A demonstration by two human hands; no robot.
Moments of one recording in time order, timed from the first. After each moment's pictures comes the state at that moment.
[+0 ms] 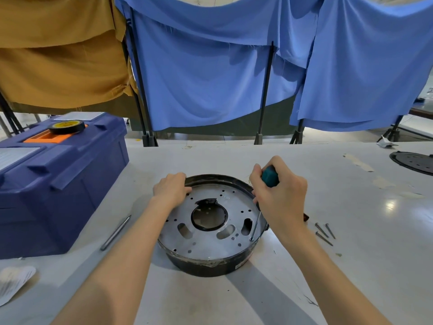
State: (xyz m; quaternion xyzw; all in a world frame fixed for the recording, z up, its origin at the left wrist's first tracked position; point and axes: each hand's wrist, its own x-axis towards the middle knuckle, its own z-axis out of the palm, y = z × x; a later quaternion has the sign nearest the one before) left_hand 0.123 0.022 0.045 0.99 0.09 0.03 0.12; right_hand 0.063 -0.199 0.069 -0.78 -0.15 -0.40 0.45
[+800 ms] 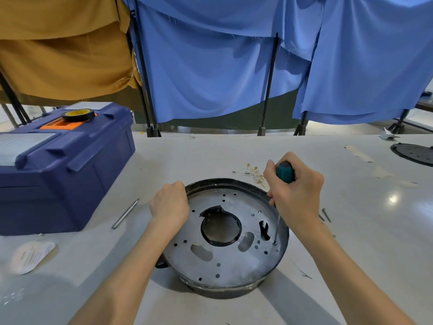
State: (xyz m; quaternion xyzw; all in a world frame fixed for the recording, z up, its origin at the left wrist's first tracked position) left_hand 0.038 0.000 0.032 0.98 0.18 0.09 0.09; right_hand 0.031 -0.218 0.068 -0.75 -0.18 -0.41 0.49
